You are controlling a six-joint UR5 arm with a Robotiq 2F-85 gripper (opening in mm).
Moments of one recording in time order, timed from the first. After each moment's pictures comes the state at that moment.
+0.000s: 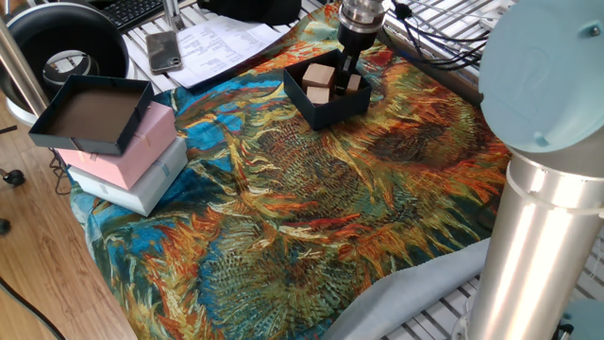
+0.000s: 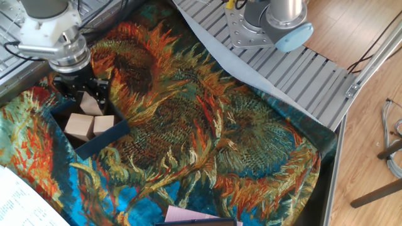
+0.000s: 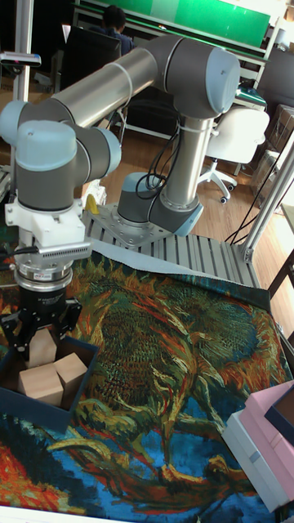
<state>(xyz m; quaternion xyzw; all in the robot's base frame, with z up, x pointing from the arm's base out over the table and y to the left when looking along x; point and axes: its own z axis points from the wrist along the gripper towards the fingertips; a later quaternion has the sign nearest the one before) 0.619 -0.151 0.061 -0.28 0.96 0.03 0.05</state>
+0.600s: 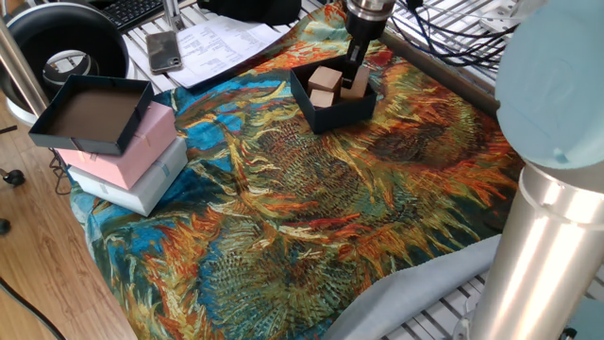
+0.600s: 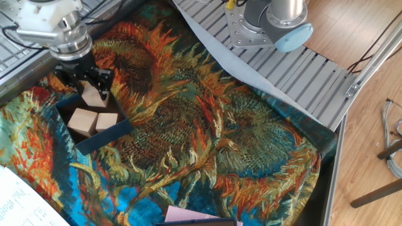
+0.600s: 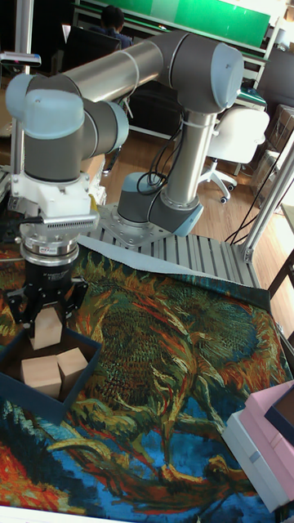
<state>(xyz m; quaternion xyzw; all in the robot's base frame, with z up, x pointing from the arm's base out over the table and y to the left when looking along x) 0.600 -0.150 0.091 -0.26 0.96 0.03 0.05</state>
